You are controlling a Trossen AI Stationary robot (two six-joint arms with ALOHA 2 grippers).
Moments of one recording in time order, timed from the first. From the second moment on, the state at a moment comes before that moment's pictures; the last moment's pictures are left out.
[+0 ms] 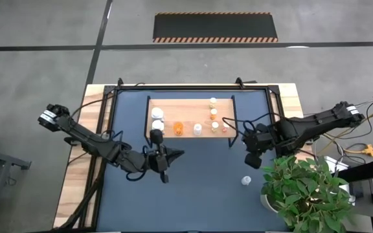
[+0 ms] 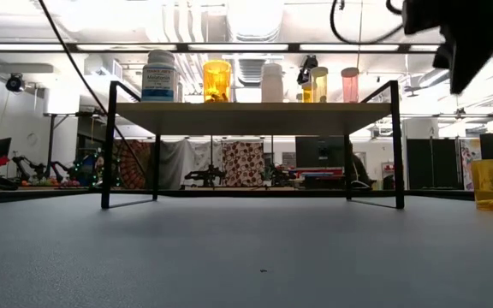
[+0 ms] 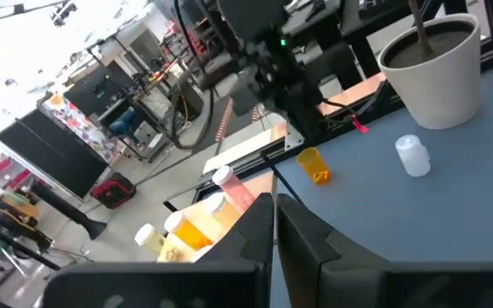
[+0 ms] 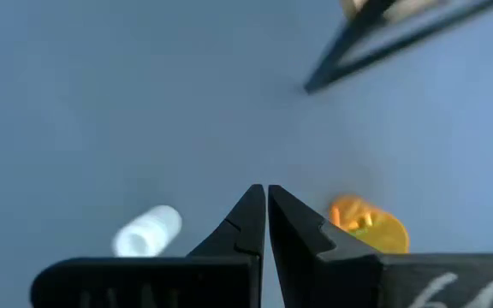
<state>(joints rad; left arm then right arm) -0.49 1.35 1.02 0.15 -0.76 0.43 0.26 1.11 0.98 -1.12 0.07 0.69</state>
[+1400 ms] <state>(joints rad) -0.49 1.29 1.00 0.14 -0.76 0.48 0.29 1.01 0.61 -1.10 0.23 1.01</state>
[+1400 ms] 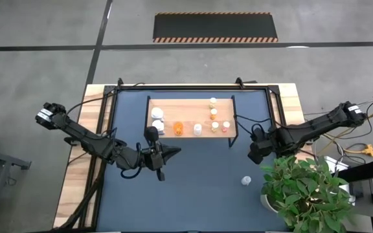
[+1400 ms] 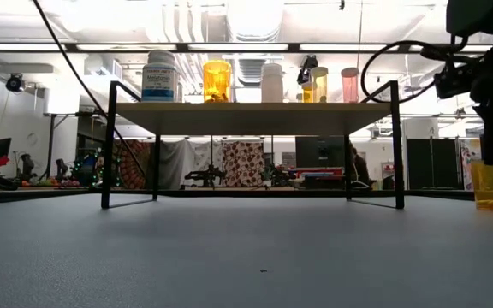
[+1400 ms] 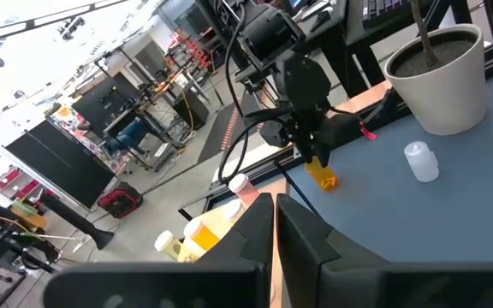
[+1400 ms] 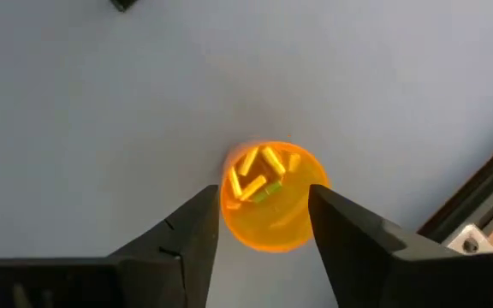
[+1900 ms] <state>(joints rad) -0.49 1.29 1.00 0.15 -0.76 0.47 0.29 1.01 0.55 -0.98 0.24 0.97</state>
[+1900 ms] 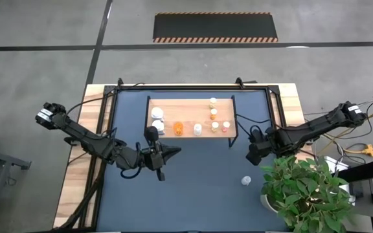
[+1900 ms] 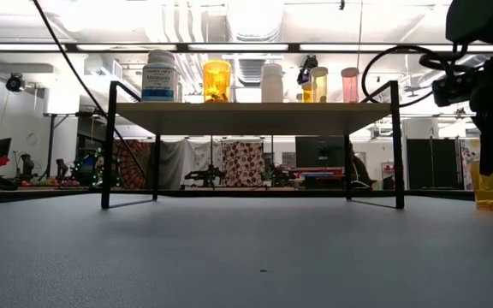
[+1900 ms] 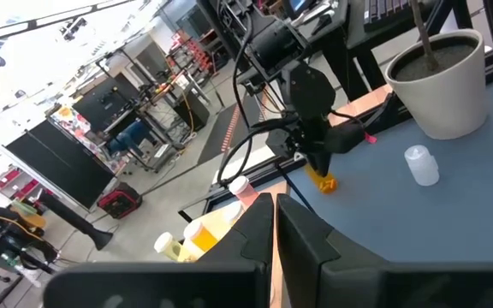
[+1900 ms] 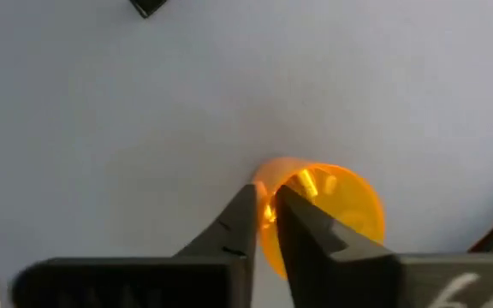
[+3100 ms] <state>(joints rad) -0.59 1.31 0.99 0.15 -0.76 0.34 0.29 1.17 1.45 -1.36 0.39 0.59</state>
